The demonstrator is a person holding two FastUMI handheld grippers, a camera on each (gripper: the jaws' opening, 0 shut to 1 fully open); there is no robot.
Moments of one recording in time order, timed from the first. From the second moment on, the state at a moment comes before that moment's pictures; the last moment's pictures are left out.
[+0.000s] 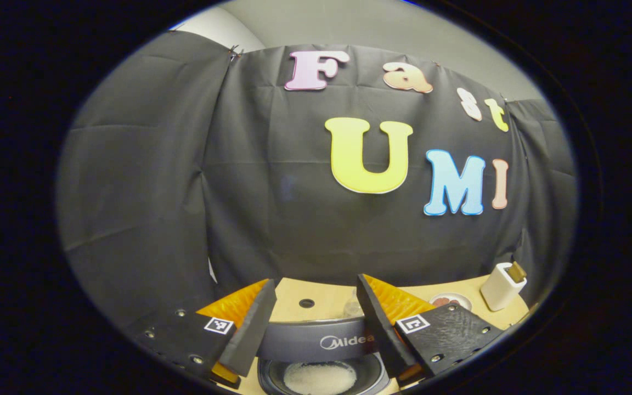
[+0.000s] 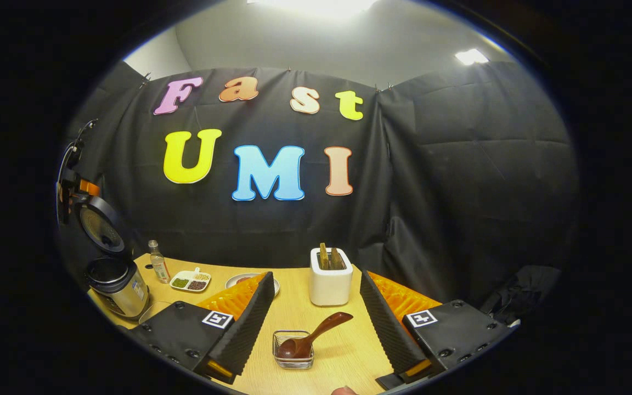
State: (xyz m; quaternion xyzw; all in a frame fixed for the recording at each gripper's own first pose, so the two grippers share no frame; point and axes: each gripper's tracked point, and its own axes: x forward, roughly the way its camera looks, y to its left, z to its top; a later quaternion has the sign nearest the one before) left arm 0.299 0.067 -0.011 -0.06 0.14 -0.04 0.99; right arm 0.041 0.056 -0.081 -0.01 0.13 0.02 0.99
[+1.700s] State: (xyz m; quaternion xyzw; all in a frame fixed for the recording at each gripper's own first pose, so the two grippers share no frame) left arm 0.182 0.042 -0.134 -0.03 0.19 -0.04 0.98; right arm 0.040 0.069 -0.085 0.00 0.14 0.07 0.99
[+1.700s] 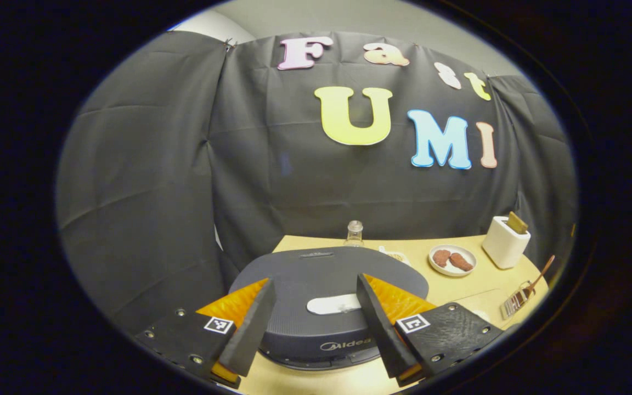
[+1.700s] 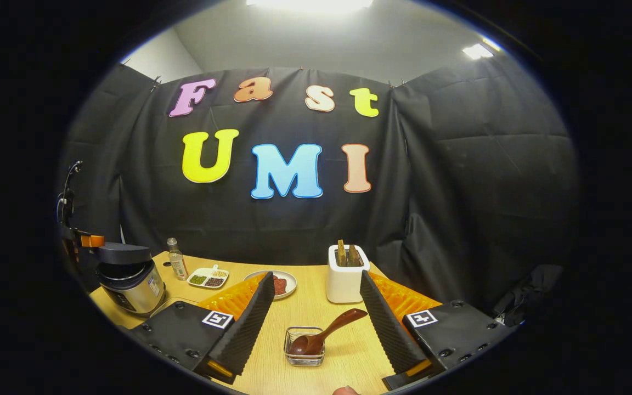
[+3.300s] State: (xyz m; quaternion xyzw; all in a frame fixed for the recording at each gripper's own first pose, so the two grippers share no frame) left arm 0.157 0.034 -0.198 -0.03 0.20 -0.02 0.98; right arm 0.050 0.093 -0.093 -0.02 0.15 0.08 0.98
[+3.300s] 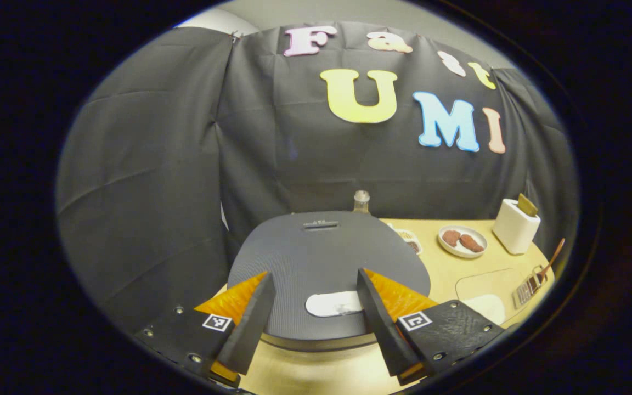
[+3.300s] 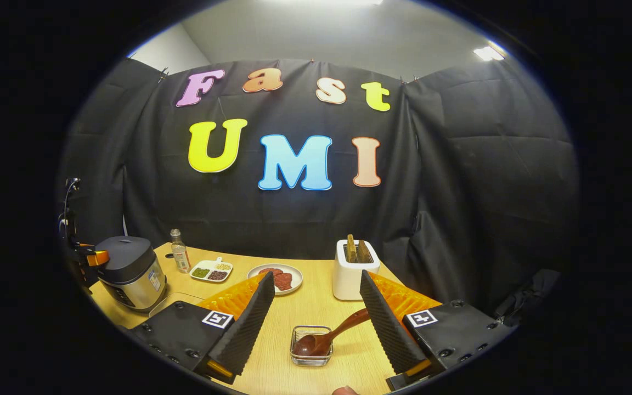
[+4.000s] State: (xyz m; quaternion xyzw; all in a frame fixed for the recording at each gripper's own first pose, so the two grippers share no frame) left arm 0.047 -0.006 -0.003 -0.01 0.02 0.01 1.00; right arm 0.036 0.095 -0.027 0.01 0.07 0.17 0.98
